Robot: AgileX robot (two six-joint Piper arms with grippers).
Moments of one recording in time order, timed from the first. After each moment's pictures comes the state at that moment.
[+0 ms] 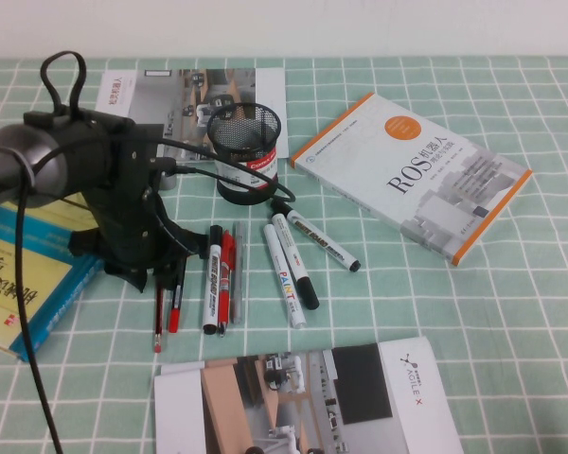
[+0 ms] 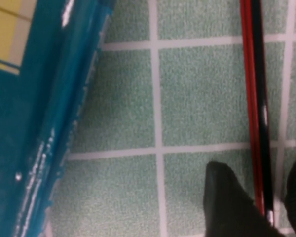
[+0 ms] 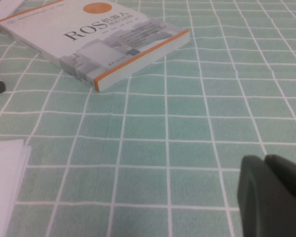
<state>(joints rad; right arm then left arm) 0.05 -0.01 0.03 0.02 0.35 -0.01 -0.37 1.99 -1.41 0.04 0.88 -0.26</state>
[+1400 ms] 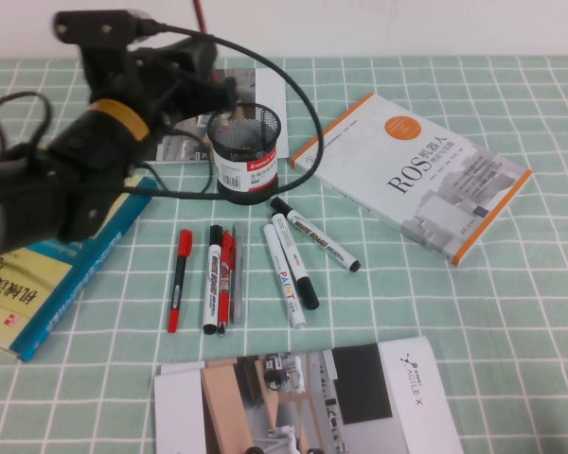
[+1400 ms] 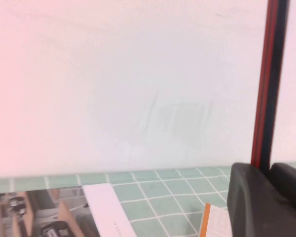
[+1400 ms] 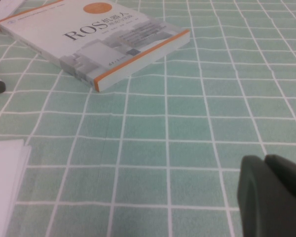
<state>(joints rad) 0.05 -0.01 0.03 0.02 0.35 -0.01 -0.39 1.75 -1.09 0.21 -0.62 -0.38</state>
